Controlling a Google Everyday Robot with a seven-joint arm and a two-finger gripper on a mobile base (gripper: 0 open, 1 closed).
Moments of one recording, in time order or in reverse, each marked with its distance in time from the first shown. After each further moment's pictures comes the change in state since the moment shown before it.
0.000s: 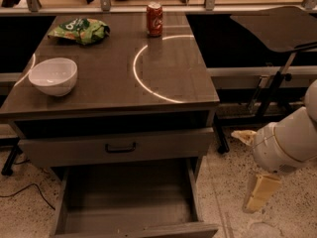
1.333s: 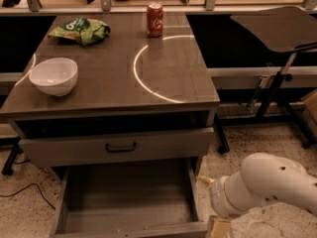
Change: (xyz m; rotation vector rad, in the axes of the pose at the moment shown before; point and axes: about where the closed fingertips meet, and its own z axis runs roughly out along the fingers) arm 0.003 0.051 0.183 -0.067 -0.067 -0.076
